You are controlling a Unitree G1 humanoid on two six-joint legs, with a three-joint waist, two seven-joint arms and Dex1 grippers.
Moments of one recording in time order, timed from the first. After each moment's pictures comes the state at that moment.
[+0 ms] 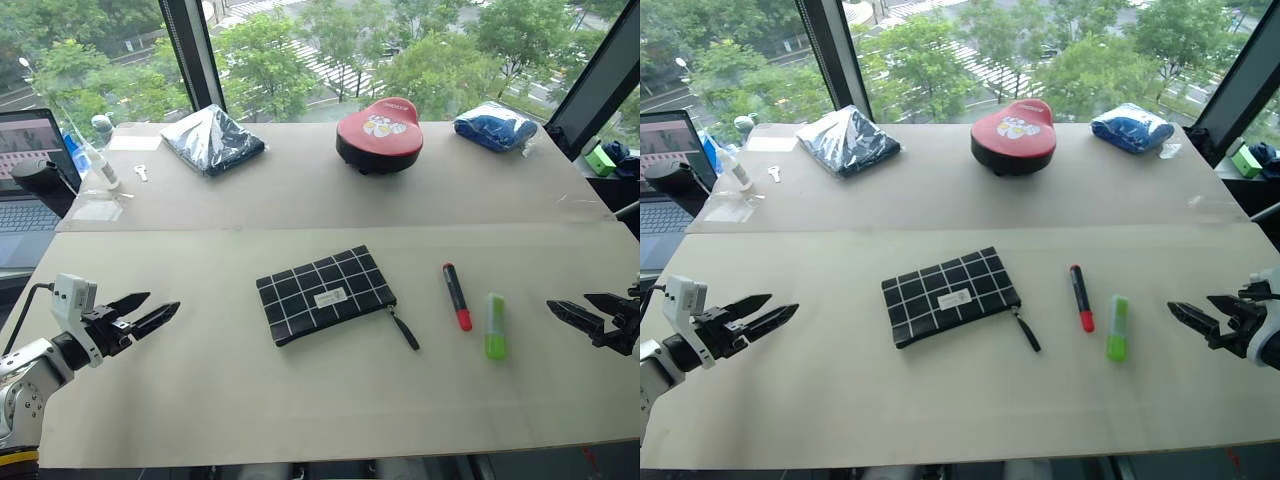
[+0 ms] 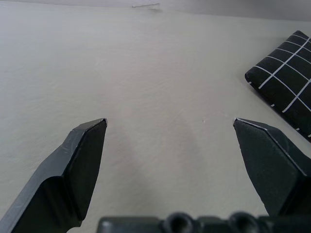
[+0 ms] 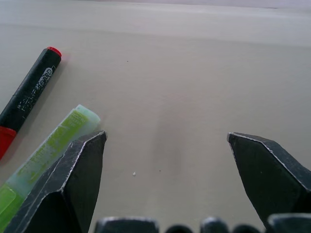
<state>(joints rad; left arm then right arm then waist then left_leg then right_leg) 0.06 0.75 0.49 0.01 -0.64 0.58 -0.89 0.01 -0.92 -0.57 0.19 0.46 0.56 0.90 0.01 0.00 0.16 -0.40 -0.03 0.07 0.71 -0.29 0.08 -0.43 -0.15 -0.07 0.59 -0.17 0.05</state>
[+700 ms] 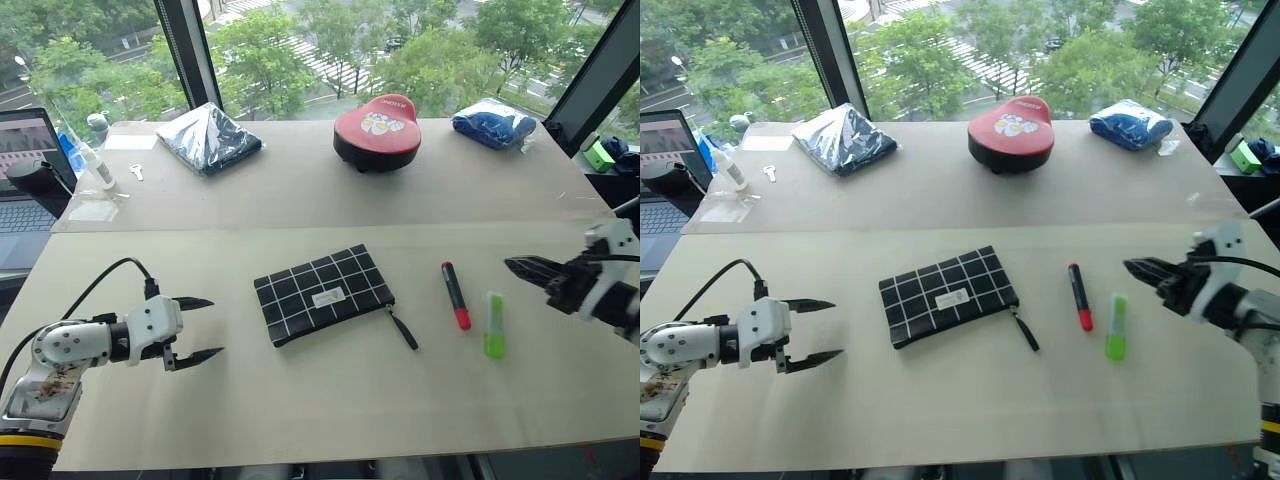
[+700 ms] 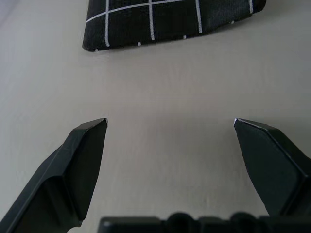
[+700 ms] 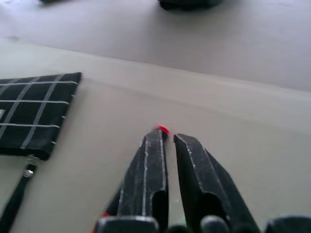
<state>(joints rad) -0.05 0.87 0.07 0.04 -0.15 -0.25 -1.17 -0.23 -0.78 -0.33 -0.12 0.58 0.71 0.85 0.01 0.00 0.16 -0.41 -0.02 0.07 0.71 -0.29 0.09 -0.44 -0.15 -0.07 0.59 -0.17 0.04</state>
